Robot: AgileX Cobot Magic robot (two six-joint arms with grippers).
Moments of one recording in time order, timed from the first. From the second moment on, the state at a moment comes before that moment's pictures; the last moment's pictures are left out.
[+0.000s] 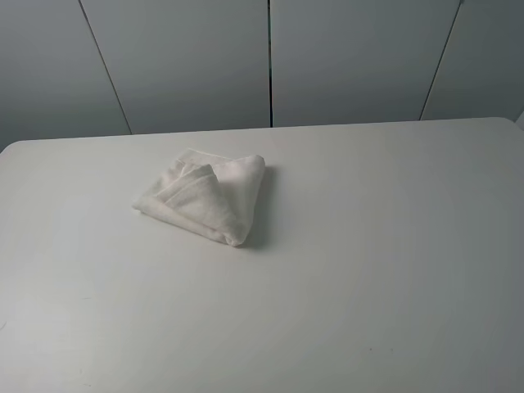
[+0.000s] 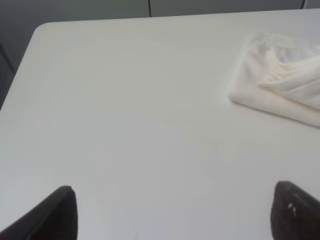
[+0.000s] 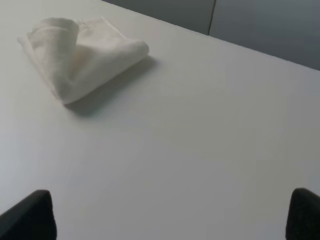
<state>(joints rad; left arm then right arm) -0.27 0.00 -0.52 0.04 1.09 -0.02 0.38 0.00 -0.51 0.07 1.10 -0.13</state>
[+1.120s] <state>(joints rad) -0.14 0.00 -0.52 0.07 1.09 -0.05 0.02 0.00 -0.51 0.07 1.10 -0.12</state>
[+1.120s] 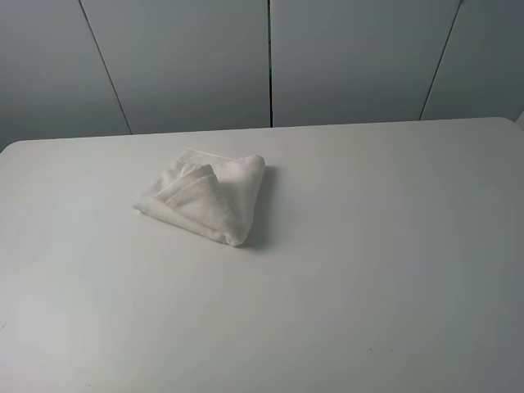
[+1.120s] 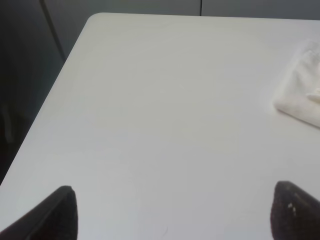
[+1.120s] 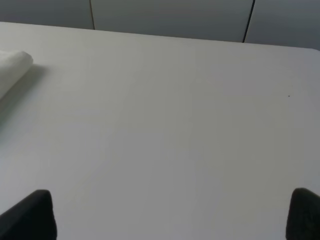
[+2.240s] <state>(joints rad) -0.14 0.00 -0.52 0.07 1.09 -0.05 0.02 0.00 -0.51 0.07 1.10 -0.12</state>
